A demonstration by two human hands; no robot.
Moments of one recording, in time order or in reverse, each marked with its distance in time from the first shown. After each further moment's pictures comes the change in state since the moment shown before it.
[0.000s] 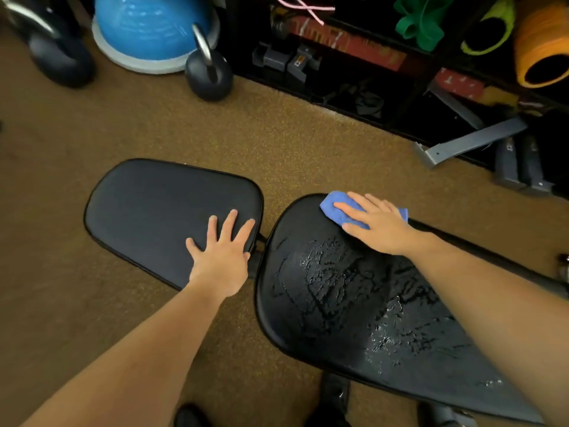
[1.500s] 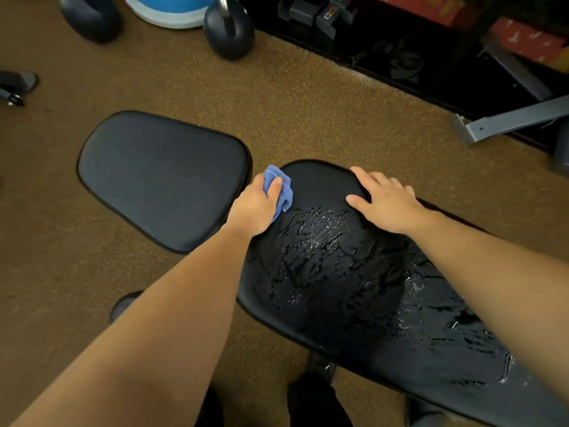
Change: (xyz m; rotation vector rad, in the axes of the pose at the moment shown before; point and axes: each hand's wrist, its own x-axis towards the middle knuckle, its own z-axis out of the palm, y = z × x) left_hand 0.062 0.083 0.031 -0.644 0.165 -0.109; right_hand 0.003 0.032 0.004 -0.009 0.039 0.044
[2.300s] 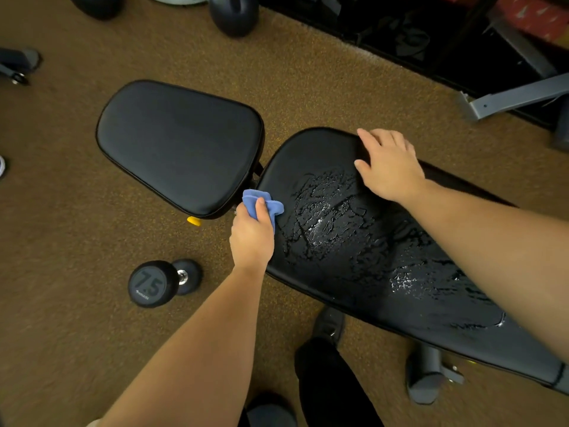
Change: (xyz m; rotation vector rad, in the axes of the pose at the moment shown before) left_hand -0.125 -0.028 0.027 -0.215 0.324 -0.360; right_hand -0.022 -0.032 0.002 -0.050 0.284 -0.051
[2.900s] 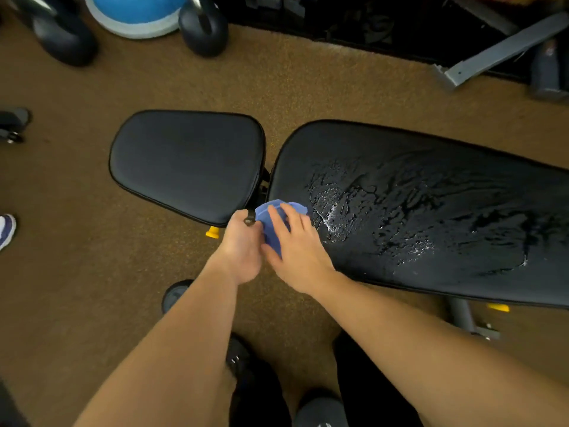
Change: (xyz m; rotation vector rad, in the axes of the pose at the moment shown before) left_hand 0.019 -0.013 -0.088 -0.569 -0.742 -0.444; right_hand -0.128 -0.213 0.085 0.374 0.040 -0.043
